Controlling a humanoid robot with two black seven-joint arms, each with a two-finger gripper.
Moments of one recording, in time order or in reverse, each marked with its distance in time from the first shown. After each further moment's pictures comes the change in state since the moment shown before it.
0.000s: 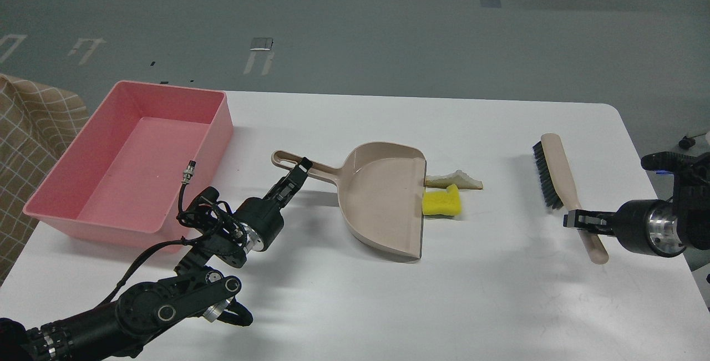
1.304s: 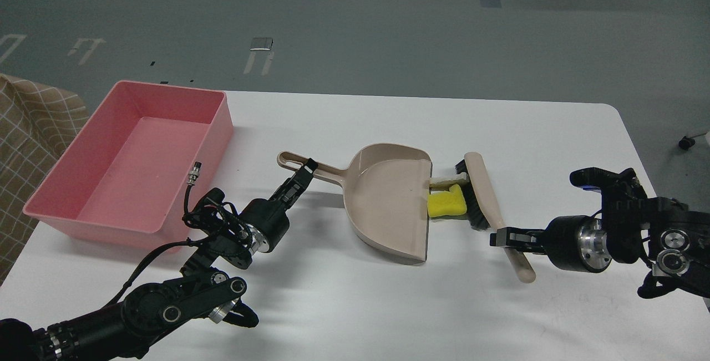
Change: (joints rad) left arm 0.000 -0.020 -0.001 0.000 0.001 0.000 0.000; right arm -0.012 0.165 -0.015 0.078 0.045 -0.001 -0.029
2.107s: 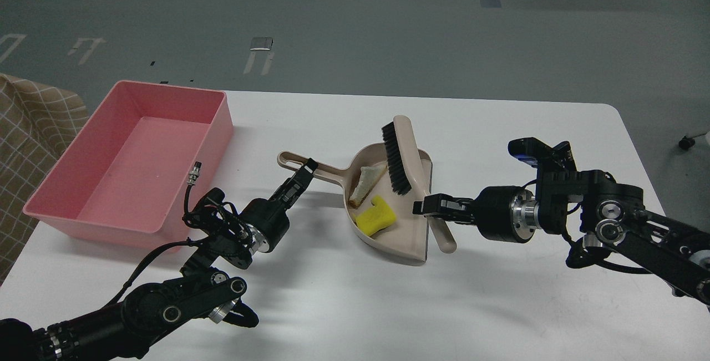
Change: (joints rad) left arm 0.000 0.000 0.000 0.000 0.000 0.000 0.000; right arm 0.054 0.238 0.120 -0.042 0.051 0.001 0.028
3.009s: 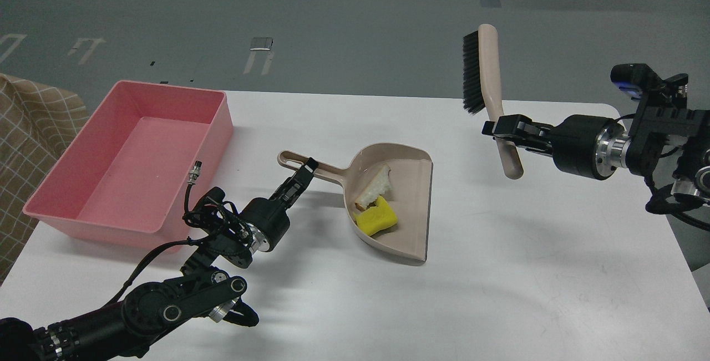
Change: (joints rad) left arm -0.004 0.000 -0.001 0.002 0.000 0.000 -0.002; right arm 0.011 -0.195 0.209 0.008 0.005 -0.001 0.002
